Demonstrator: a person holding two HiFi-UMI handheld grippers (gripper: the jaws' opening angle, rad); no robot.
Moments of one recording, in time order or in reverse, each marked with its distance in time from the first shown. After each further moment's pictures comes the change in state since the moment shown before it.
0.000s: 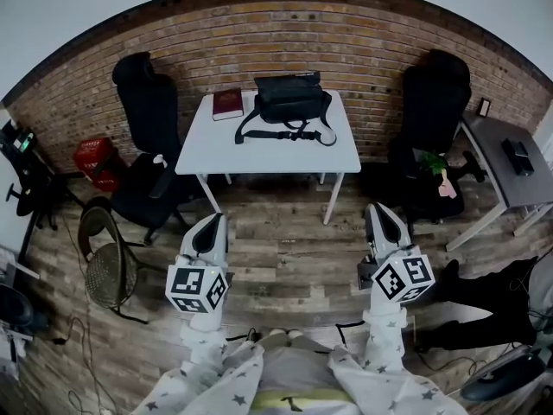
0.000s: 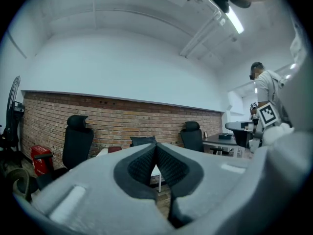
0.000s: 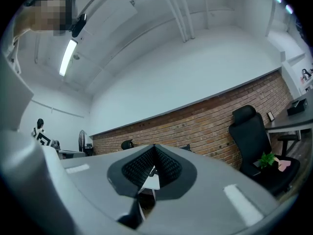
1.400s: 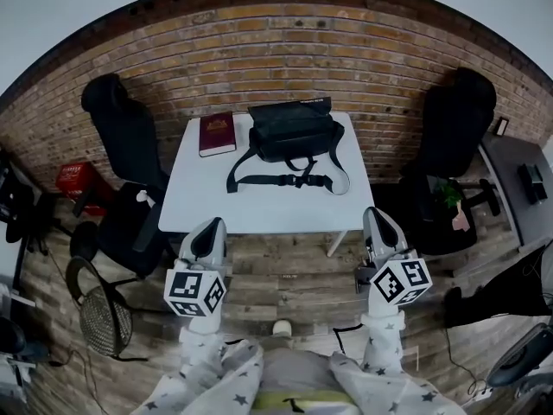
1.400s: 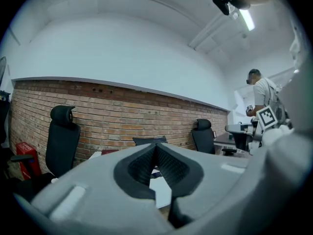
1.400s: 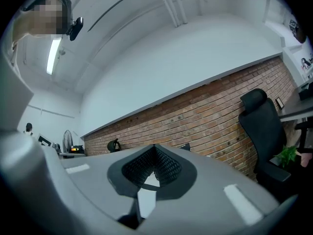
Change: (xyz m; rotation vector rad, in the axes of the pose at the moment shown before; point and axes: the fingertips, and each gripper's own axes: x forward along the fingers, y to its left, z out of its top) left arm 0.248 0.122 -0.007 -0.031 0.029 -0.037; right arm 0.249 -0.097 -0.039 0.052 0.028 -0.033
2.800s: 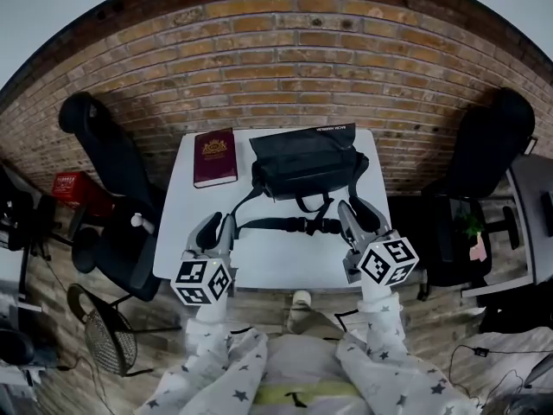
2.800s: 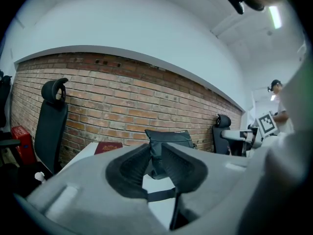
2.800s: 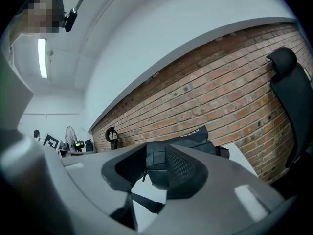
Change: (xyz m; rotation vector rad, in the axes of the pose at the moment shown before) left arm 0.215 0.107 -0.035 -0.119 0.114 0.066; right arm 0.254 -0.069 -0.075 0.078 0.191 0.139
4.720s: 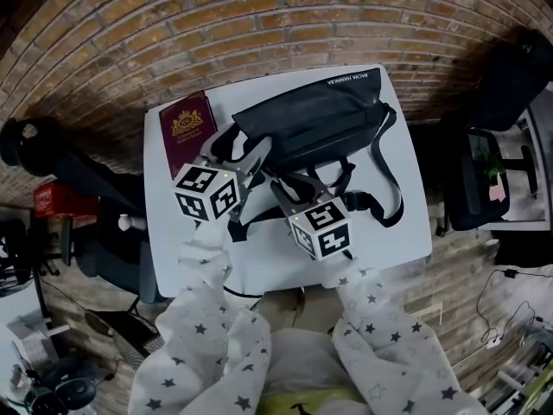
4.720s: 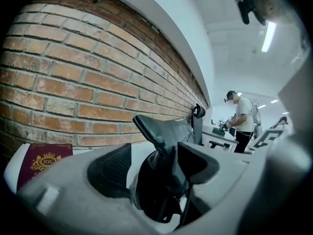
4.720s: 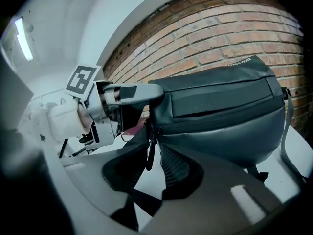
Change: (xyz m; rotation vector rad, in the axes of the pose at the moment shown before) left arm 0.235 0.014 -0.028 0.036 0.177 -0.480; right arm 0.185 0.042 -0.175 -0.025 0.430 -0.014
